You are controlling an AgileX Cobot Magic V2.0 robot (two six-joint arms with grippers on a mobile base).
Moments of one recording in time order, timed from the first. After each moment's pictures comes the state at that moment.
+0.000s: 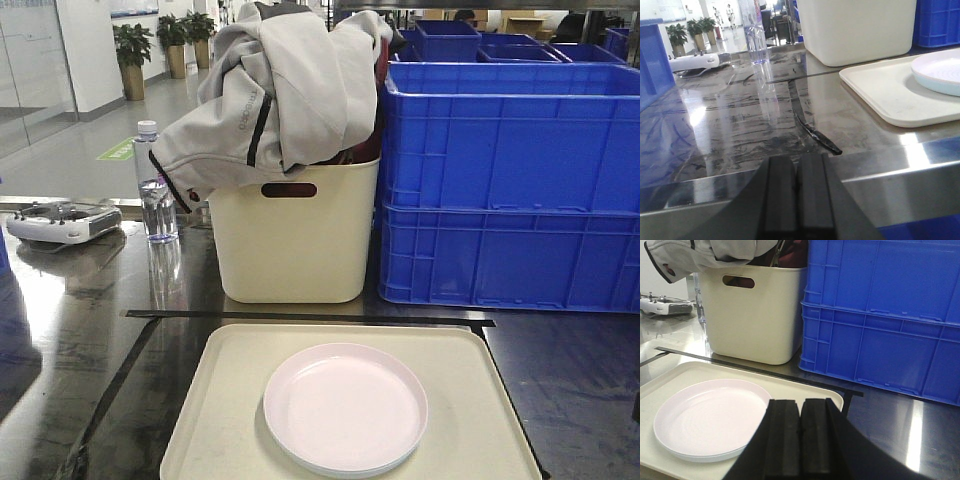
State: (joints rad) left arm -0.11 -0.01 0.03 0.08 0.14 0.00; right arm 0.27 0.56 -0.51 0.05 0.11 -0.13
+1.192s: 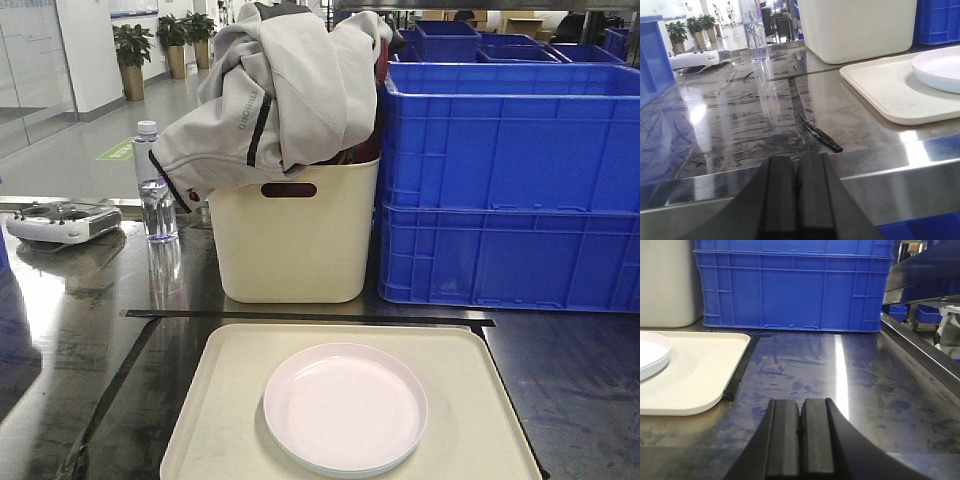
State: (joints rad) left arm -0.11 -0.01 0.03 0.08 0.15 0.00; right arm -0.05 0.01 0.02 -0.04 0.06 -0.01
